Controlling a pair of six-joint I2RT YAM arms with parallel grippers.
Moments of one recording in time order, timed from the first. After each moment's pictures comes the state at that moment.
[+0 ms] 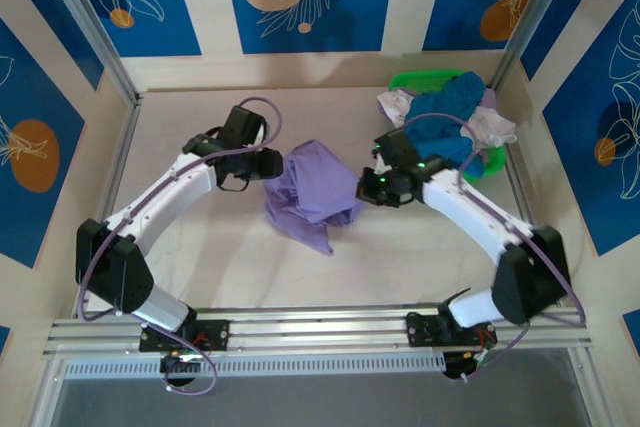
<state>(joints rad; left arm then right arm) -0.49 1.52 1.34 -0.79 0.08 -0.49 0.45 1.34 1.06 -0.77 -0.23 0.71</state>
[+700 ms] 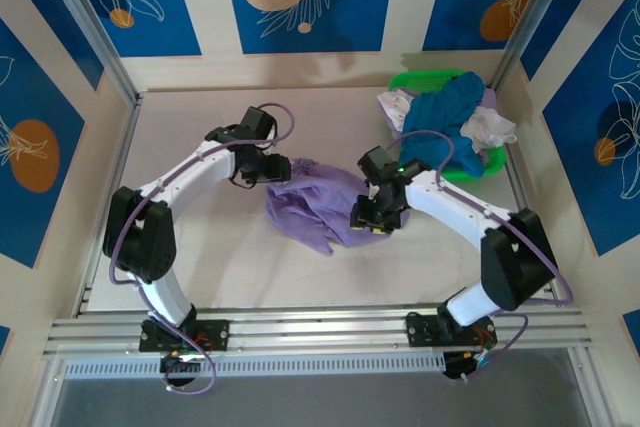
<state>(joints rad) -0.46 1.73 1.38 -0.80 0.11 -0.44 0.57 1.53 1.06 -0.94 -0.22 0.68</state>
